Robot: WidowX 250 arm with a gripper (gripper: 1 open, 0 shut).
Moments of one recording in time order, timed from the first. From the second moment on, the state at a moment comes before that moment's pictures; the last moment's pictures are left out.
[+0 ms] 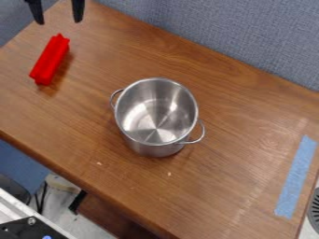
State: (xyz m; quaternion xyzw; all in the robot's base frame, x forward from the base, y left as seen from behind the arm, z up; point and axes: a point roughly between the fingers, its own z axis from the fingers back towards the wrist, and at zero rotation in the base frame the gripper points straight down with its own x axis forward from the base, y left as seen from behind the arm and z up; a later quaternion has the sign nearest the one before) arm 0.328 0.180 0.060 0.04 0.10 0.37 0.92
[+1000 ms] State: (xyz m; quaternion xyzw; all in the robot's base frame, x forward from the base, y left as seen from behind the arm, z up) arm 0.332 0.202 -0.025 0.05 0.15 0.29 0.94
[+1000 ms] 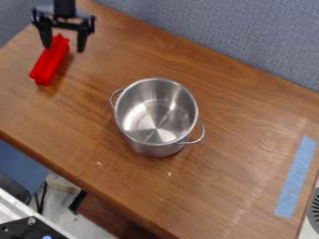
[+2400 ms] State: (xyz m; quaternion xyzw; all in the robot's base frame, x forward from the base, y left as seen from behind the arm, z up) arm 0.318 0.287 -0.052 -0.01 0.17 0.41 0.90
